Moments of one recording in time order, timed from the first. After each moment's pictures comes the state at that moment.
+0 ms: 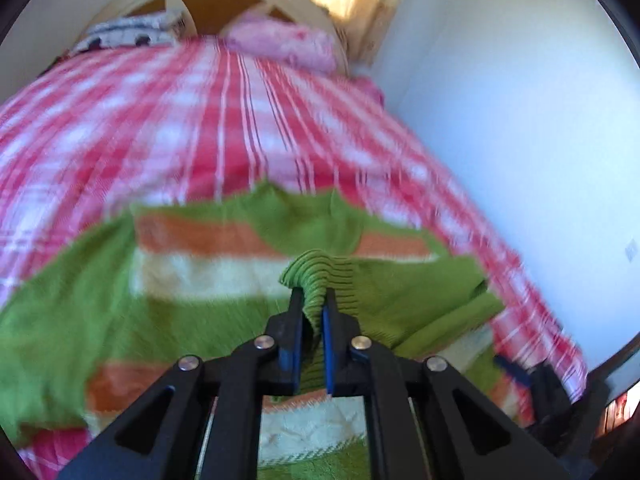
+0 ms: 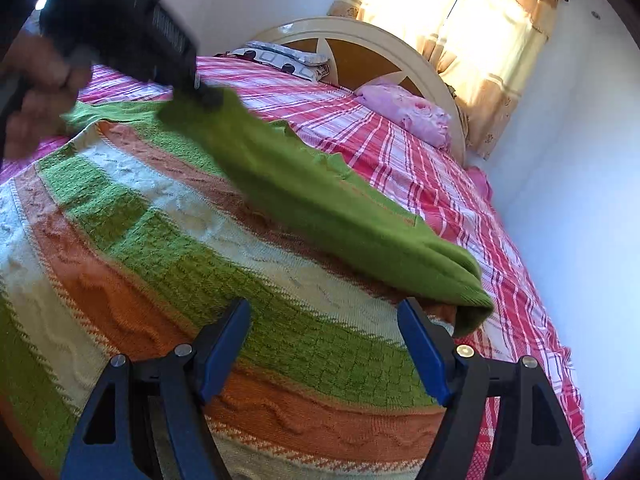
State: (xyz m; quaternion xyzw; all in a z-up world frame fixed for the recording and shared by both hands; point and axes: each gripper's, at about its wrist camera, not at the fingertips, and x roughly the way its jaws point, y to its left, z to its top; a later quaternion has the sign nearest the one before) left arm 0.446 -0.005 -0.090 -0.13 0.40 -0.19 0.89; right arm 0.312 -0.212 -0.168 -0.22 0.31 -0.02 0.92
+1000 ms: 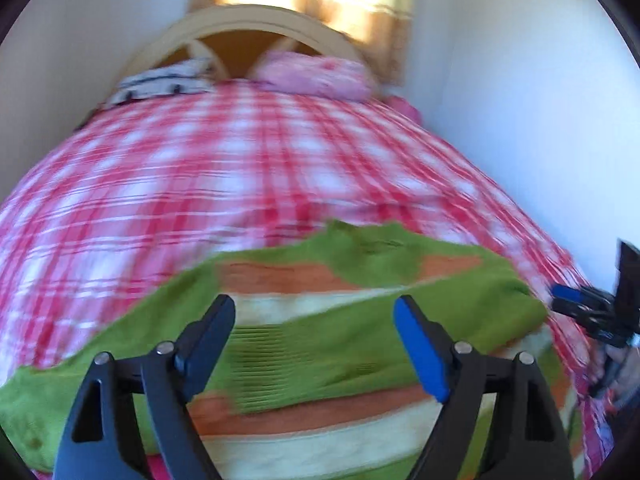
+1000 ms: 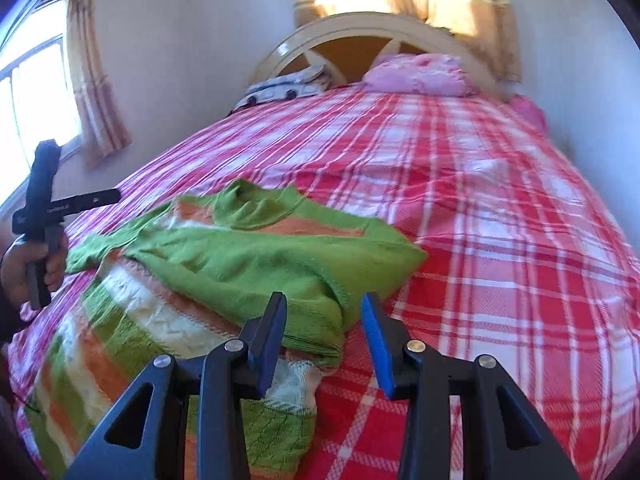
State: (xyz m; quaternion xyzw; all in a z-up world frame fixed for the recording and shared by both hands) left arm 0.446 -0.005 -0.087 -0.03 0.36 -0.13 0.92; right arm 0.381 -0.380 -0.127 0.04 0.34 0.15 0.93
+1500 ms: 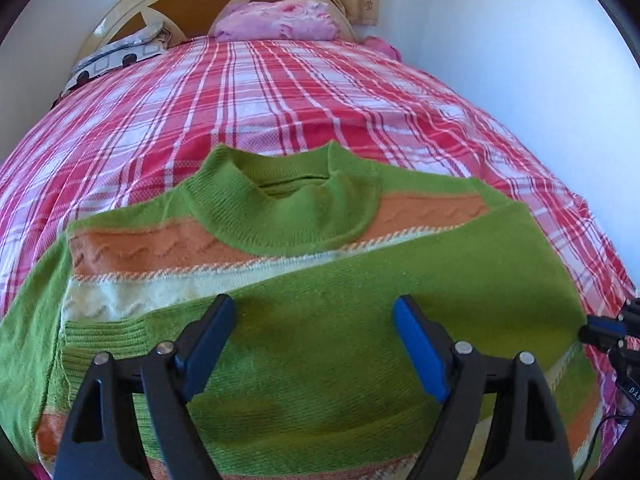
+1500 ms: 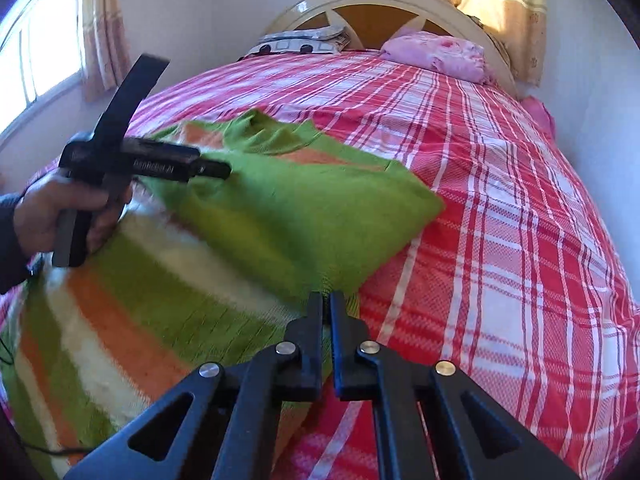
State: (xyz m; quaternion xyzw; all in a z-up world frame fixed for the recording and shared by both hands) left arm 0.485 -0.088 -0.156 0.01 0.43 -0.14 0.89; right arm 0.347 -0.352 -0.151 -0.06 0.40 0.12 0.91
